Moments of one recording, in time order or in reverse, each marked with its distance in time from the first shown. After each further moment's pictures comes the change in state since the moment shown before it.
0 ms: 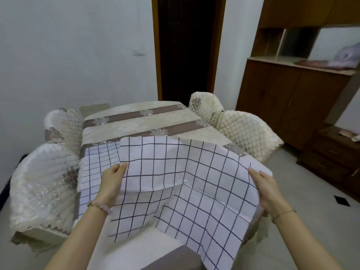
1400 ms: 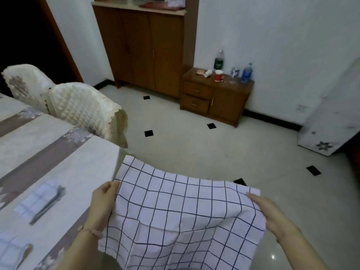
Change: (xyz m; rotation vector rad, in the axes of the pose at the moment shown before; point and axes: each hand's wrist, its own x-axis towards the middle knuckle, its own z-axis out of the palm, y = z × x) left_hand -0.187 -0.028 0.474 0.213 -0.650 -0.067; right_hand -0.058 0.063 -0.523 0.197 0.558 0.442
